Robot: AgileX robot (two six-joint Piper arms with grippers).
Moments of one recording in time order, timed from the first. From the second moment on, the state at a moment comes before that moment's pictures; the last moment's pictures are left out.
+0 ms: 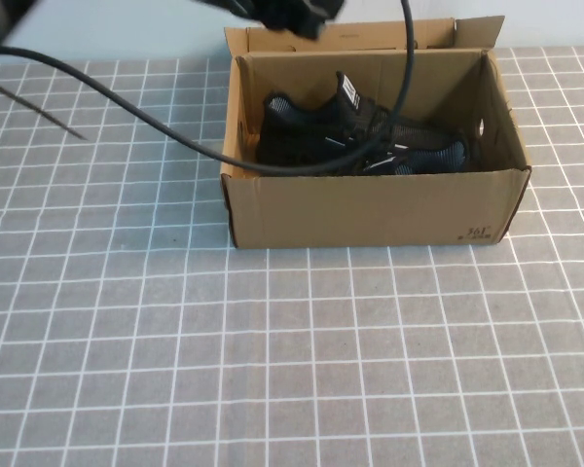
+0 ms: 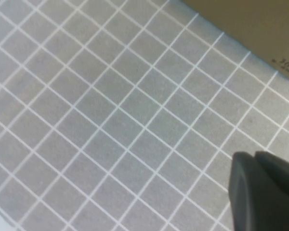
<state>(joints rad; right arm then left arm) 0.48 0.93 -1.09 0.18 1.10 -0.22 -0.41 1.87 -2.01 -0.64 0.94 0.89</state>
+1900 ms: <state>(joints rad) 0.48 0.05 -0.08 0.33 0.06 -0.04 -0.41 0.27 0.02 -0.48 0.08 0.62</state>
